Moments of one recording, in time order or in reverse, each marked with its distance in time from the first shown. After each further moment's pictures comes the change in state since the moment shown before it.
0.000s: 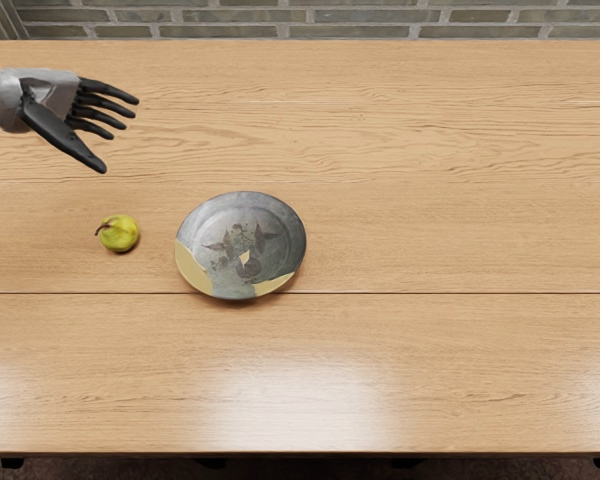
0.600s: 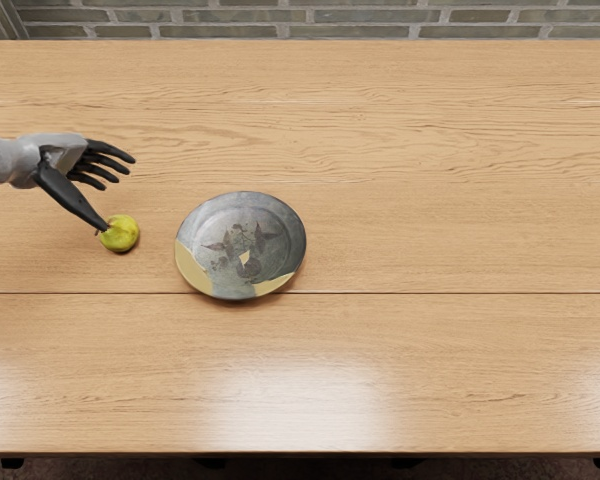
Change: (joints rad) left arm 0.155 0.057 0.007 -0.263 0.218 0.321 -0.009; right arm -0.011 0.000 0.003 -0.001 0.000 0.000 0.002
